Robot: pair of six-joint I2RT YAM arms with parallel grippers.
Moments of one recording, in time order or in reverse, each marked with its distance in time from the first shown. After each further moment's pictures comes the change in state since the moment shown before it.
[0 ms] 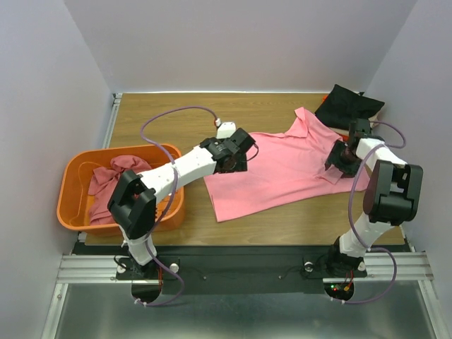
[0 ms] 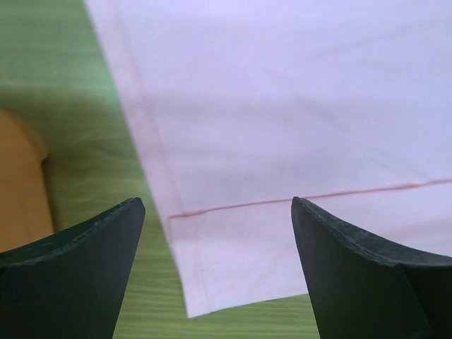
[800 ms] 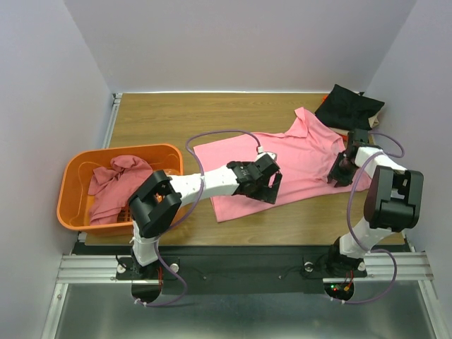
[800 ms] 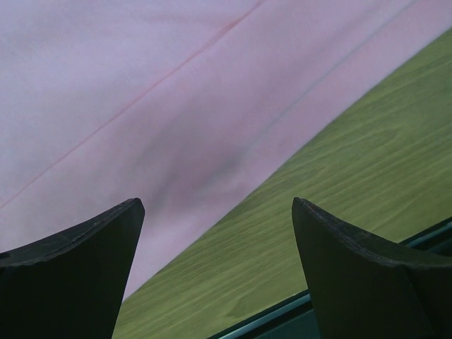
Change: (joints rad) left arm -0.208 0.132 -0.045 0.279 0.354 0.172; right arm 0.000 -0.096 -0.147 0.005 -0.007 0.027
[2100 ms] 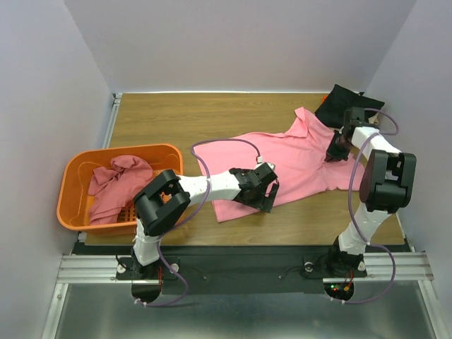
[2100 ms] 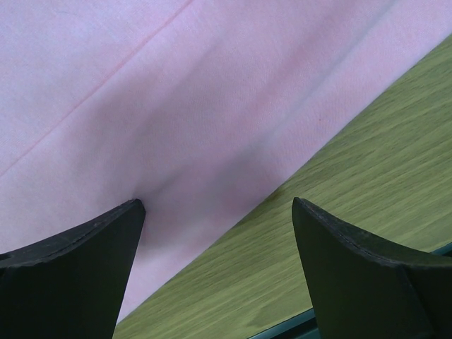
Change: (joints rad) left arm -0.007 0.048 -0.085 0.055 0.045 0.027; right arm 0.045 0.200 0.320 -0.019 -0.072 -0.013
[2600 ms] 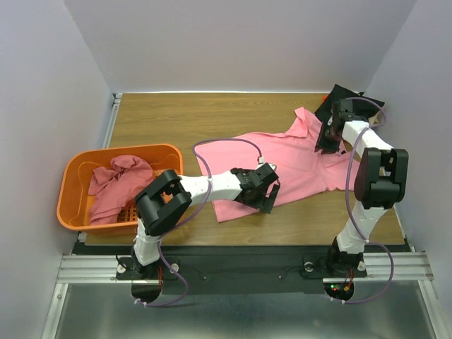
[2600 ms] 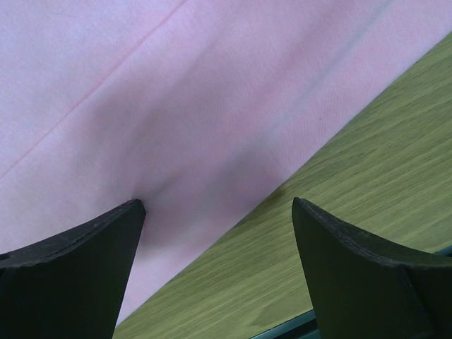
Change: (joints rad) left arm -0.005 0.011 0.013 -0.013 -0.003 0.016; right arm 0.092 0.037 0.093 0.001 0.004 -0.050
